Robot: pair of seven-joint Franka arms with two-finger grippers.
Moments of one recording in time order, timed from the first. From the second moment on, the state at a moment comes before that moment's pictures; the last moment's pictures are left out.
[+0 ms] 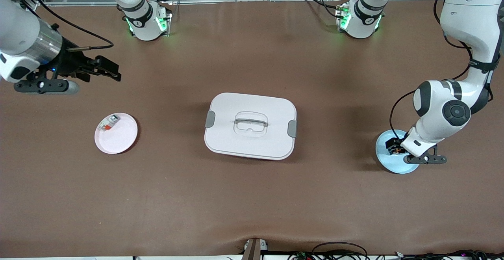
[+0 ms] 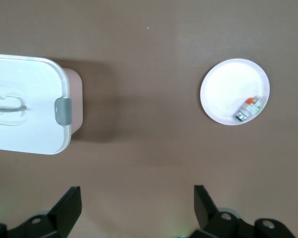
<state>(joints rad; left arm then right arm) 0.14 0.50 -0.09 -1.94 0.23 2.51 -0.06 0.12 0.04 0.07 -1.55 0.14 1.50 0.22</state>
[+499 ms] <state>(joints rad) 0.15 0.55 -0.09 -1.93 0.24 2.53 -0.06 0.18 0.04 0.07 -1.59 0.14 1.55 0.28</state>
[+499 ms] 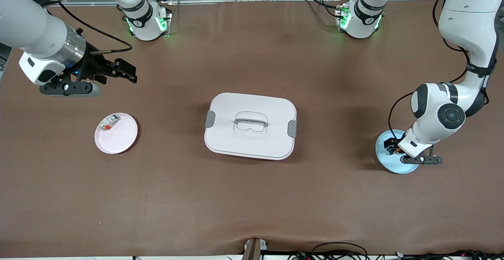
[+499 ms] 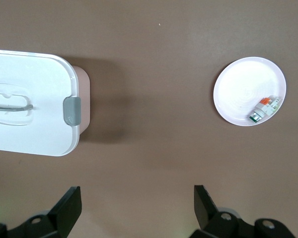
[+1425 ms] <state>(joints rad) 0.17 0.59 -0.09 -1.90 0.25 2.53 -0.06 0.21 0.04 0.07 -1.65 0.17 1.60 0.30</state>
